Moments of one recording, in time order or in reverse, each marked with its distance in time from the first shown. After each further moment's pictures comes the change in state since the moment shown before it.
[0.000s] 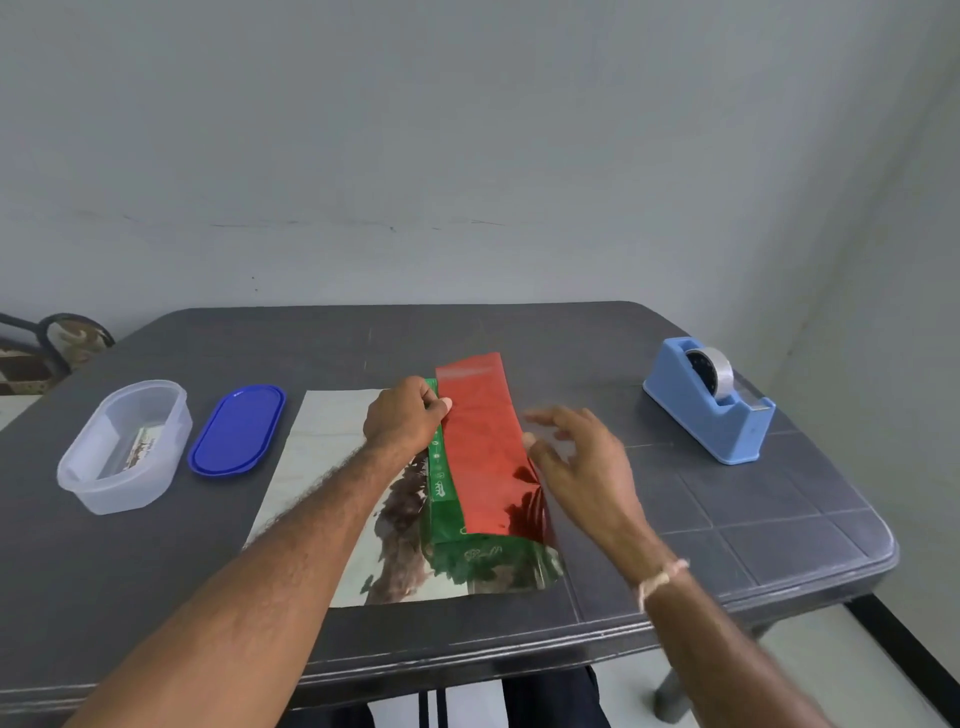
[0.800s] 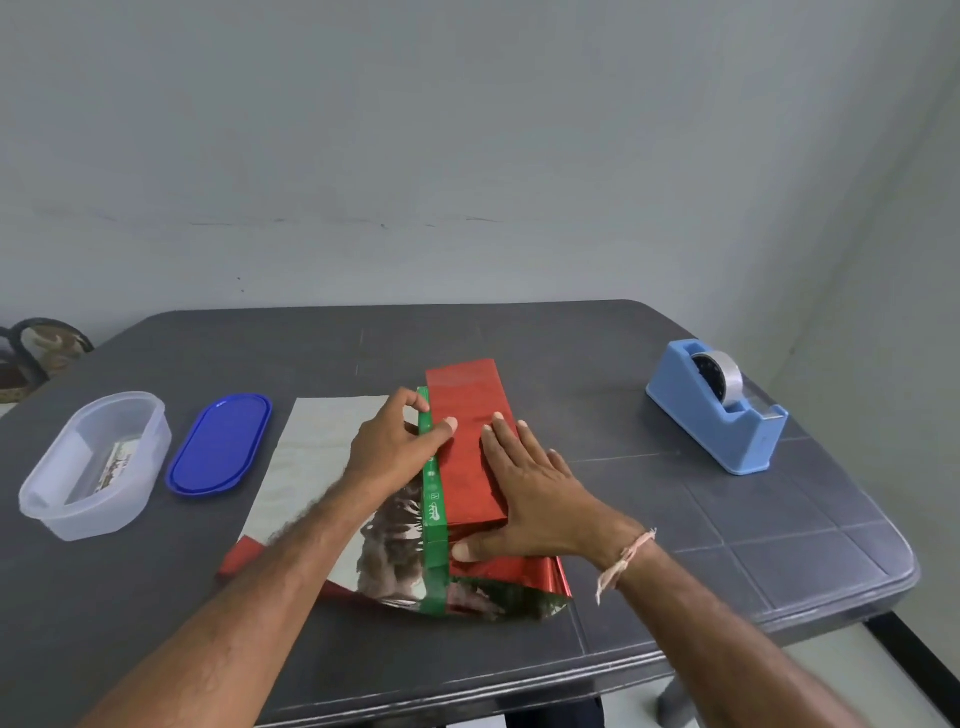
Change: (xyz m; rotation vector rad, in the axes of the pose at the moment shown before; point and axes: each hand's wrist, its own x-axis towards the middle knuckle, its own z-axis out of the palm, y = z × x) left_hand -0.016 -0.015 -0.003 -0.302 -0.111 0.013; right_hand 0.029 -0.002 0.029 -0.489 -0.698 -0.128
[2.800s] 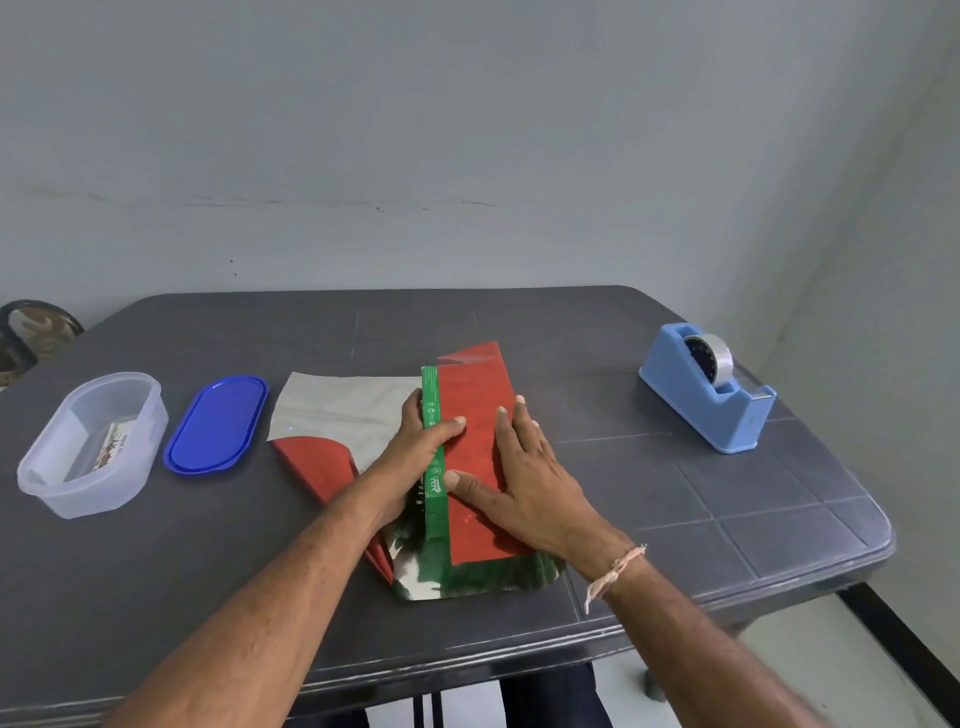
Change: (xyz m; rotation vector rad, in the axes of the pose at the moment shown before) left_hand -0.016 -0.010 0.027 -0.617 -0.286 -0.145; right_hand -0.018 -0.022 0.018 0.237 0.204 0.160
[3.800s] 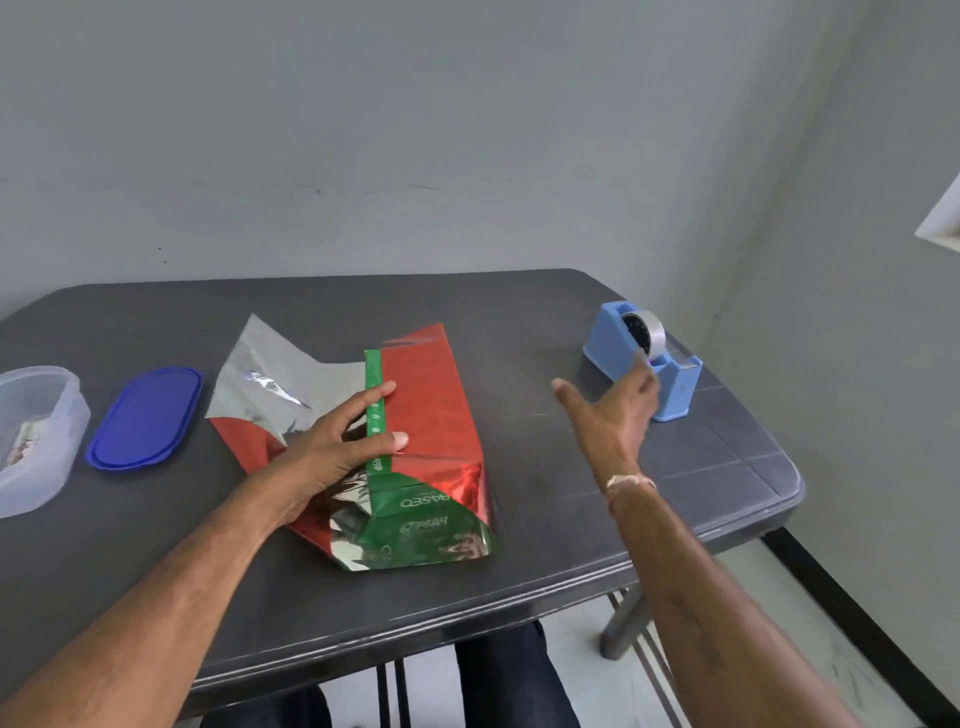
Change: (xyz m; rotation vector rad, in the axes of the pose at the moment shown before) left_hand -0.029 0.006 -0.029 0.263 -0.189 0.103; right_hand 0.016 0.113 -0.048 0.400 0.855 0.446
